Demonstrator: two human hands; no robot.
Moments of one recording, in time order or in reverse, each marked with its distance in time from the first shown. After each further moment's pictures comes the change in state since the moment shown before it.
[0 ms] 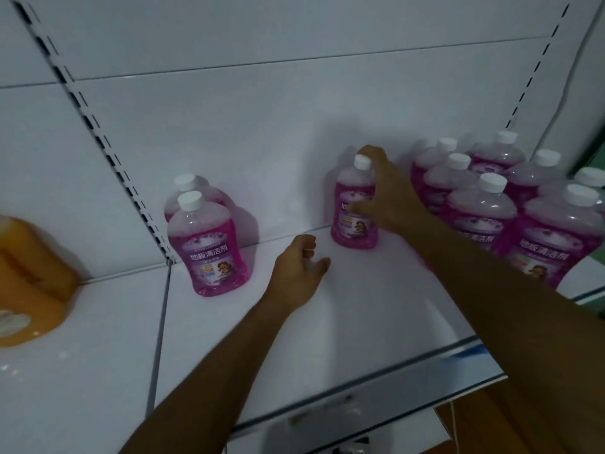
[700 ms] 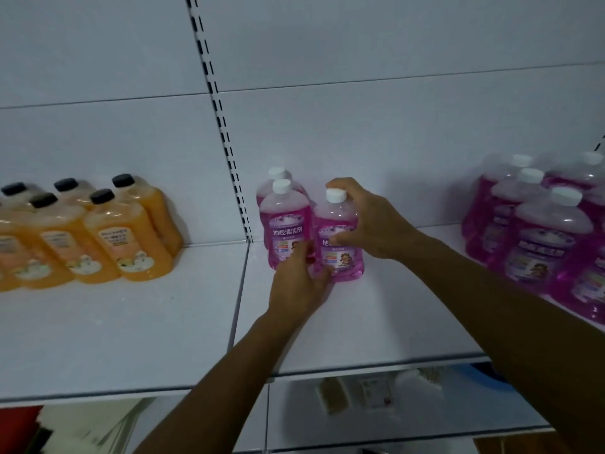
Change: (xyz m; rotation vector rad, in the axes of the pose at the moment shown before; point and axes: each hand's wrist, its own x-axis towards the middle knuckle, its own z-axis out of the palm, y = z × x) left_hand -0.093 0.004 -0.071 0.117 0.306 0.115; right_hand -0.049 -0.109 0.046 0.179 -0.362 -0.338
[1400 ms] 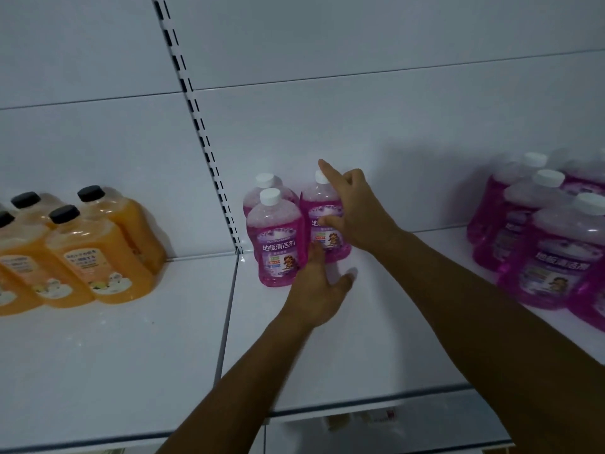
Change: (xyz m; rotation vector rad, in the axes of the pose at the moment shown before) left_hand 0.035 0.006 0.028 0.030 -0.211 -0.139; right_hand 0.058 0.051 0.028 -0.218 0.184 0.003
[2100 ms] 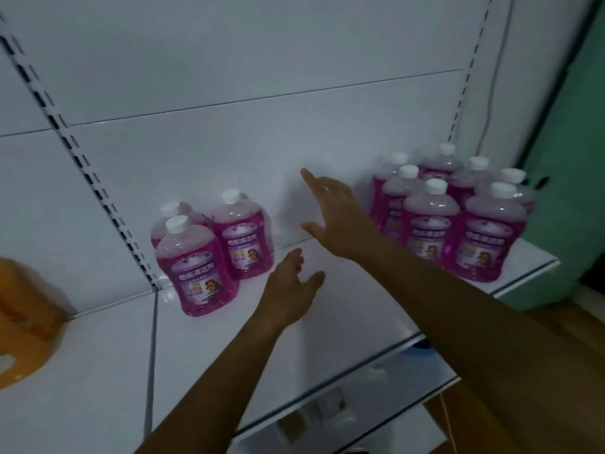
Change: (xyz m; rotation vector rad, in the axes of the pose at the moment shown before) left_hand 0.008 0.034 0.034 -0.124 -0.239 0.009; right_hand -0.064 0.010 -0.081 -0.272 0.064 0.218
